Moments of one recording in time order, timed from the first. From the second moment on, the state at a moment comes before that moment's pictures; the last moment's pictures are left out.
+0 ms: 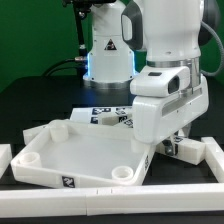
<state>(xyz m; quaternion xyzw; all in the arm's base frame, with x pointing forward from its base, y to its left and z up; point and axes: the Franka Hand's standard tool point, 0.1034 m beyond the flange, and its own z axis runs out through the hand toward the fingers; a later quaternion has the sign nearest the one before) 0.523 0.096 0.017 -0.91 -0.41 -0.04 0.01</state>
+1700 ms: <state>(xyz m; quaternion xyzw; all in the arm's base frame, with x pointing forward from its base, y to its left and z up) 0.431 0.149 0.052 -0.99 -0.14 -0.06 0.04</state>
